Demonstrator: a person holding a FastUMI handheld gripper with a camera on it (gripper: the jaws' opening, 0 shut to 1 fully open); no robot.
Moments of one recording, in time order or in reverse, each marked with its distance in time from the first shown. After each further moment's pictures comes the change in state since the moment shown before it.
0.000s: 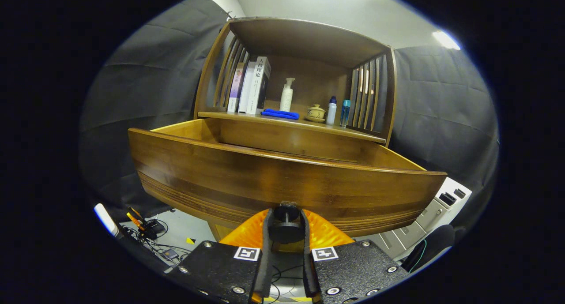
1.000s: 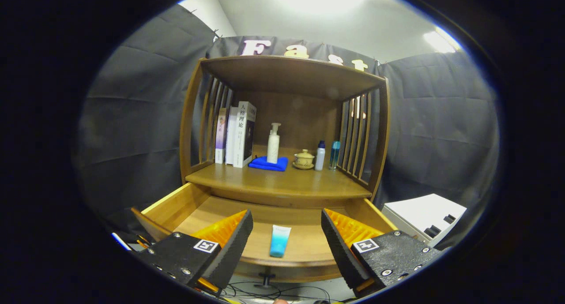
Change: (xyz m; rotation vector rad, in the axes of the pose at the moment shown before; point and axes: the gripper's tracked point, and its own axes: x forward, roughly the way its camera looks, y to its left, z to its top) arm 0.015 -0.048 0.169 0.062 -0.112 -0.032
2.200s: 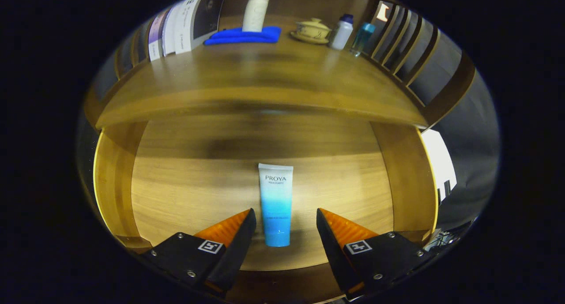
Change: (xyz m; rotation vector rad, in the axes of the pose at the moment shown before) arm 0.107 0.011 -0.160 -0.034 0.999 -0.102
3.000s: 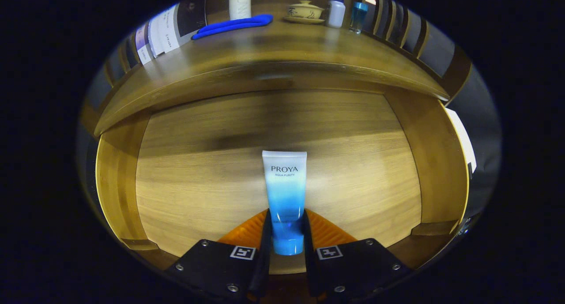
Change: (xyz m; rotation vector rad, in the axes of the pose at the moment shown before) arm 0.015 0.008 -0.018 0.090 0.019 0.104
